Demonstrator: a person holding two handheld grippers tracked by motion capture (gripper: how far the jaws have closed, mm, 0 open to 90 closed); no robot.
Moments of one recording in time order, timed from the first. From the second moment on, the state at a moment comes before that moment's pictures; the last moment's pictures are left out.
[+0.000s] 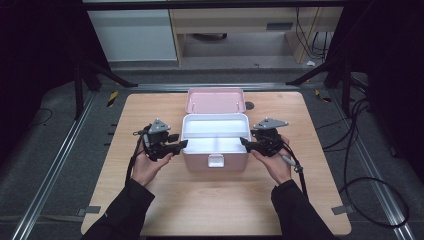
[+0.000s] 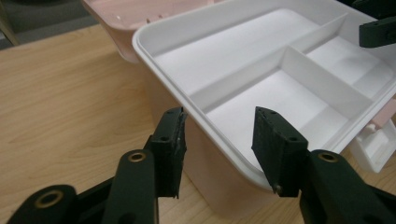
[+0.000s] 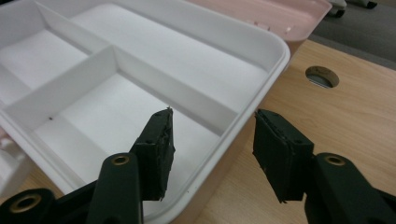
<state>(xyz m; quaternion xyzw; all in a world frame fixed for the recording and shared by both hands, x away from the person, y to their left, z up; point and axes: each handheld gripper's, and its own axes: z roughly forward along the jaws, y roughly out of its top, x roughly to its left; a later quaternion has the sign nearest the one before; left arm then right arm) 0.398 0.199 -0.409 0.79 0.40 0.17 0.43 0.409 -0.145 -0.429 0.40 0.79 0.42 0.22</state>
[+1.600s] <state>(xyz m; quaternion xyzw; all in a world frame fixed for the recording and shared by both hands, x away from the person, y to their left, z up) 0.463 0.190 -0.350 0.90 0.21 0.13 0.36 0.448 -0.156 -0.362 0.23 0.85 0.41 0.24</state>
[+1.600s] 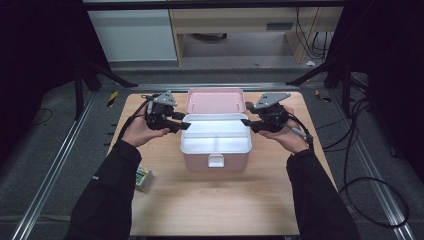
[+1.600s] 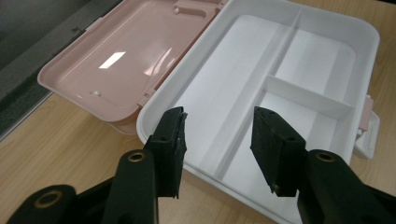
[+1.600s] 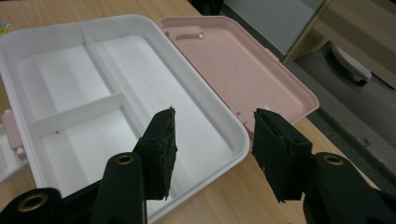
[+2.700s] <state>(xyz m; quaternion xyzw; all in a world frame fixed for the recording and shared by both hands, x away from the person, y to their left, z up) 0.487 0.143 -0.381 0.98 0.09 0.07 0.16 0.483 -0.113 -0.393 0.09 0.97 0.20 0.11</state>
